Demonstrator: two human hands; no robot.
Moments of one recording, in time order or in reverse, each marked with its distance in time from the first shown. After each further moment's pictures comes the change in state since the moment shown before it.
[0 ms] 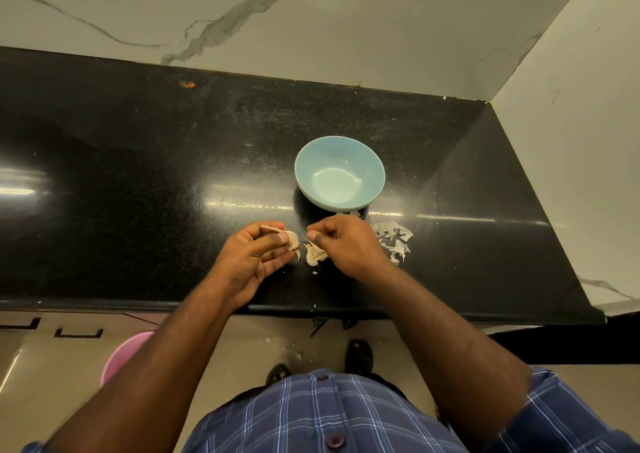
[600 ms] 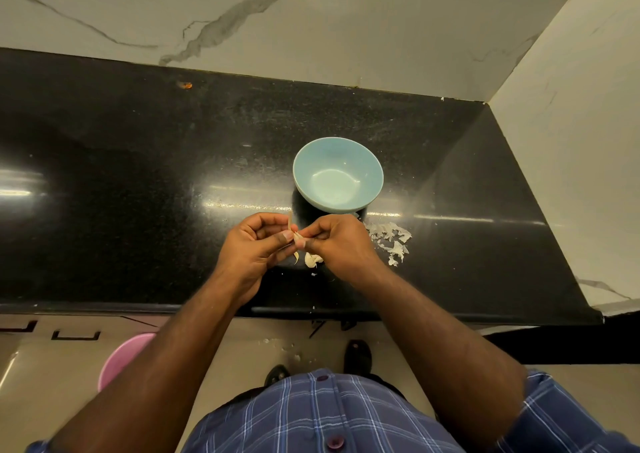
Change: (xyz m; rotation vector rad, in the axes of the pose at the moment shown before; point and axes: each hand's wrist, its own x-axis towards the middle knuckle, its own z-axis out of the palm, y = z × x) left_hand 0.000 0.001 0.011 0.073 -0.040 0.191; right_hand -0.002 -0.007 0.010 0.256 0.021 0.013
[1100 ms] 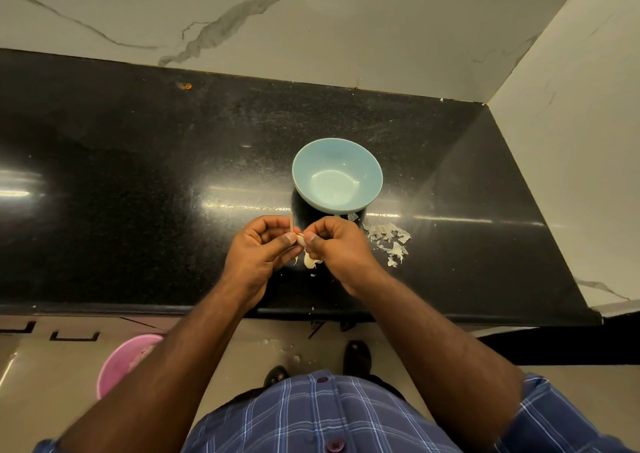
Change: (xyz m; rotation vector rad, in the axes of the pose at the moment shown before) left_hand -0.002 -0.010 0.006 0.002 0.014 0.029; right_hand -0.001 0.008 0.008 0.284 0.037 0.138
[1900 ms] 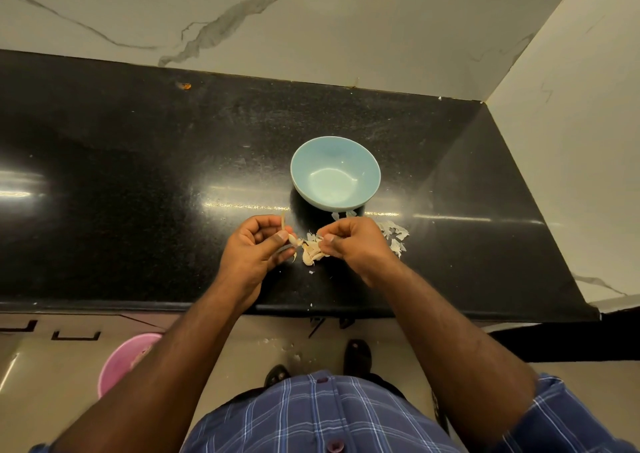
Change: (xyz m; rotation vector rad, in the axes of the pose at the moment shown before) left_hand -0.003 -0.001 -0.002 0.018 0.074 -0.025; right_hand 0.002 0.001 -0.028 -0.028 0.000 0.116
